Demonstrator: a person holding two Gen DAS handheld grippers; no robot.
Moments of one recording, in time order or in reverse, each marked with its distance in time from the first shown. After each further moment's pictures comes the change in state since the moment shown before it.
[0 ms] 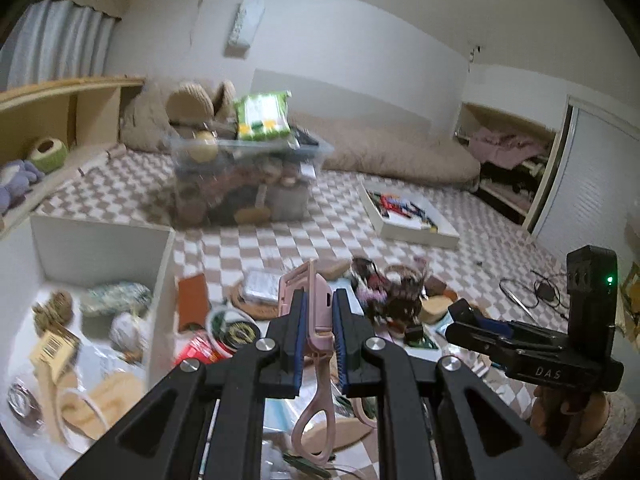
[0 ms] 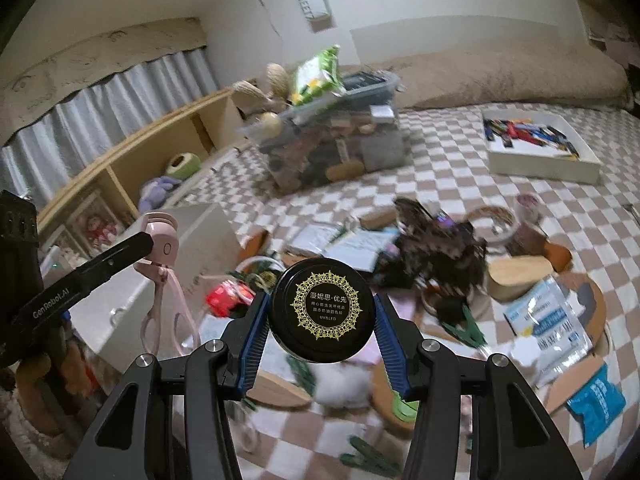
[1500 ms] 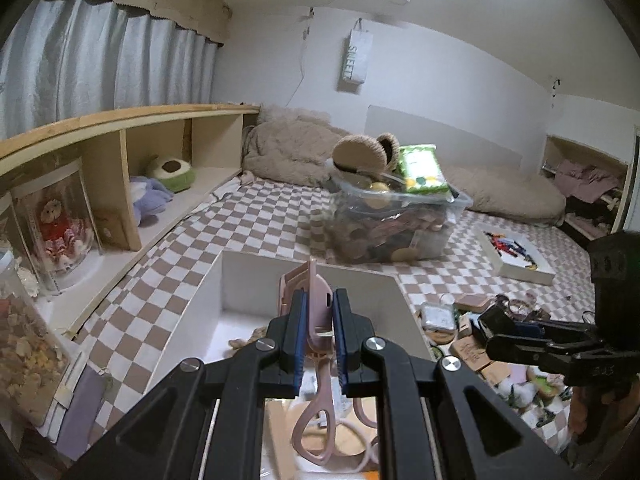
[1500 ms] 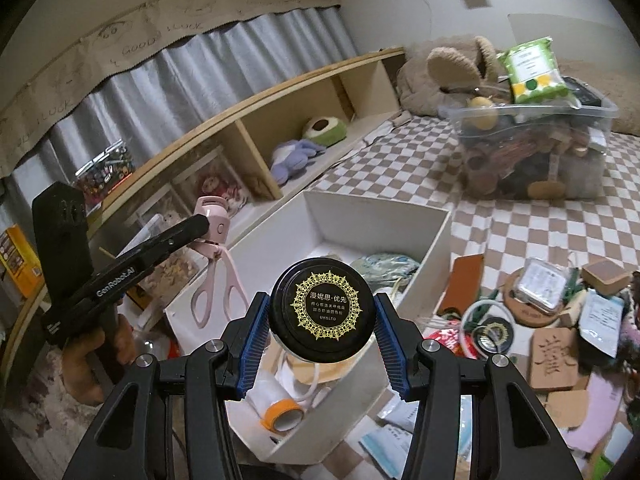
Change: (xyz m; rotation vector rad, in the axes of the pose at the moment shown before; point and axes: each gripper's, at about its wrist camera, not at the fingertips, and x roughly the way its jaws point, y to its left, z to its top) left arm -0.100 0.173 0.019 -0.048 -0.057 0.320; right arm 0.090 0.185 0.035 -0.188 0.144 0.387
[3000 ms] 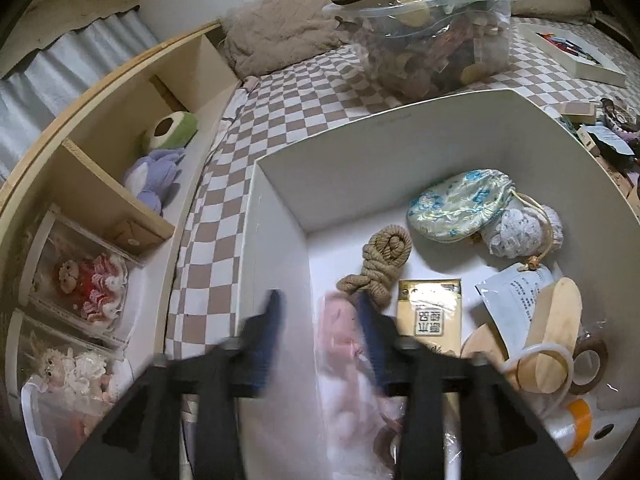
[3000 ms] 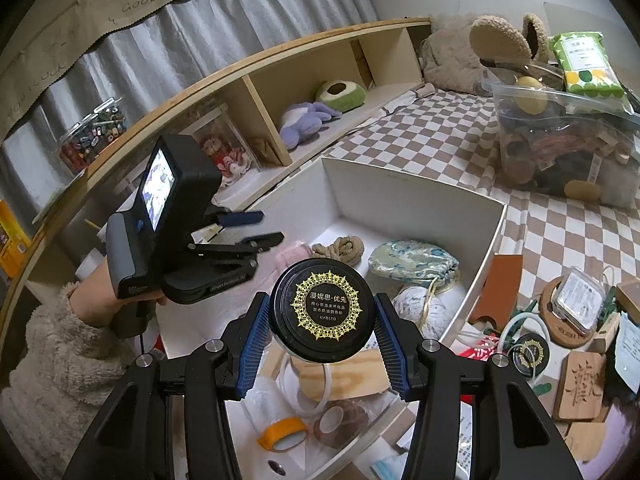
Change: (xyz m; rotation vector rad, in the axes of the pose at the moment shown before) left arm 0.131 0.036 -0.020 0.491 0.443 0.284; right arm 0.064 0.017 0.013 -0.060 0.128 0.004
